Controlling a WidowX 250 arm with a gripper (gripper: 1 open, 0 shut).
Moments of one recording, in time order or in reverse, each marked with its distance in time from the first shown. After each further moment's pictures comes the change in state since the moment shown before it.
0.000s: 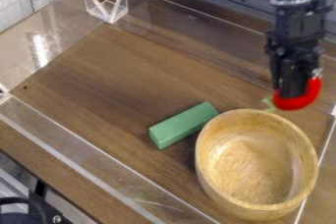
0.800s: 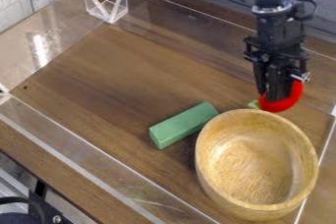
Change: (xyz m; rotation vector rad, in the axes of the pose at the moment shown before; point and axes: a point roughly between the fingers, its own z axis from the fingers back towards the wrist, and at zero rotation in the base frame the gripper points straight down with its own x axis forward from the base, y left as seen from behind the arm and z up) arm -0.013 0.019 -0.001 0.040 -0.074 0.178
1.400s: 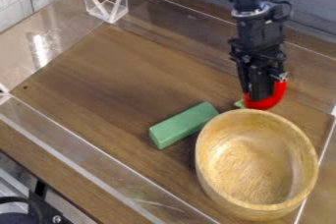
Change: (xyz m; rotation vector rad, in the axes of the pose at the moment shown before) arm -0.011 0.022 -0.001 -0.008 -0.042 -0.001
